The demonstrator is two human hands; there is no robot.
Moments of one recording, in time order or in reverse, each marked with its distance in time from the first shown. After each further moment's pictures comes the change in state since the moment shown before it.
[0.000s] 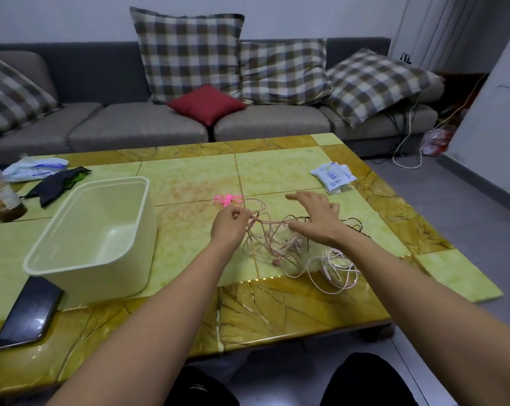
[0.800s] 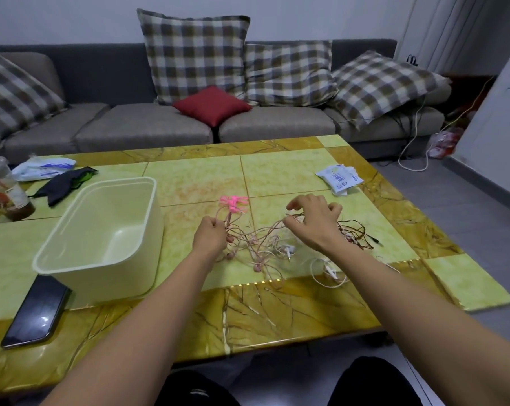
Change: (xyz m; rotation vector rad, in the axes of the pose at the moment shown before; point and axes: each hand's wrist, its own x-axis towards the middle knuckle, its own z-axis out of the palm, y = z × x) left_hand 0.010 -0.029 -0.035 0.044 0.065 -0.206; right_hand 0.009 -0.016 0.025 -0.015 0.215 0.013
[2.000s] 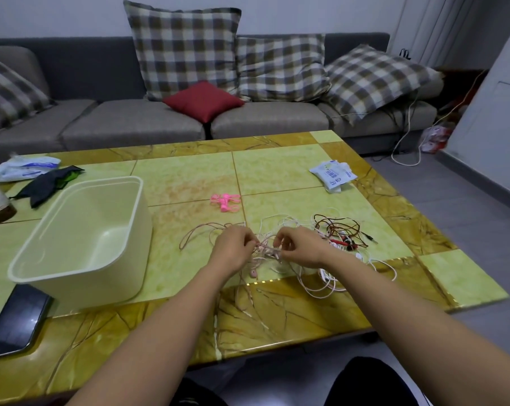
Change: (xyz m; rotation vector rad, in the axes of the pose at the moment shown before) left_hand -0.007 -0.006 0.042 0.596 -0.157 0.512; right_hand -0.016 0.013 0.014 0.056 -0.492 -0.012
